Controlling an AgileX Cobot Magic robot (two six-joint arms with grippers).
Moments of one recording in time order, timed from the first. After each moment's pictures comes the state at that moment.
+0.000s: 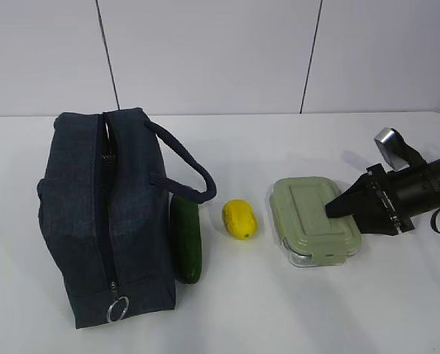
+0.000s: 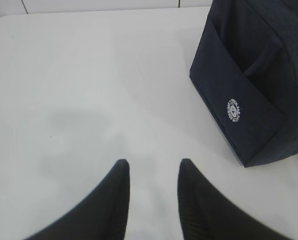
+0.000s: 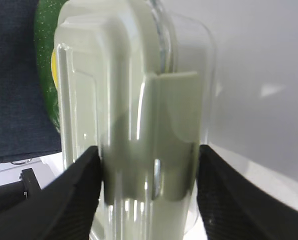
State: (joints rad) left arm 0.04 0.01 -0.51 -0.11 1.10 0.06; right arm -0.23 2.20 -1.22 1.11 1.17 -1.02
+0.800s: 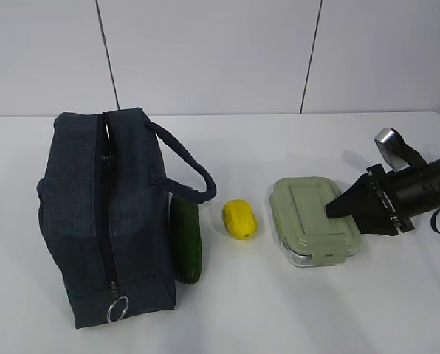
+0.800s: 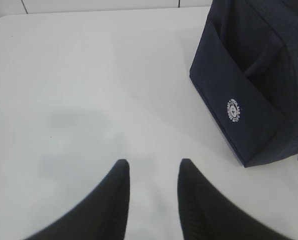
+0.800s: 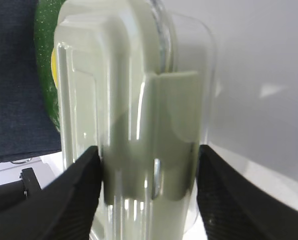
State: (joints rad) left arm 0.04 0.01 -0.51 -0.11 1.10 0.06; right arm -0.23 2.20 -1.22 1.11 1.18 -1.01
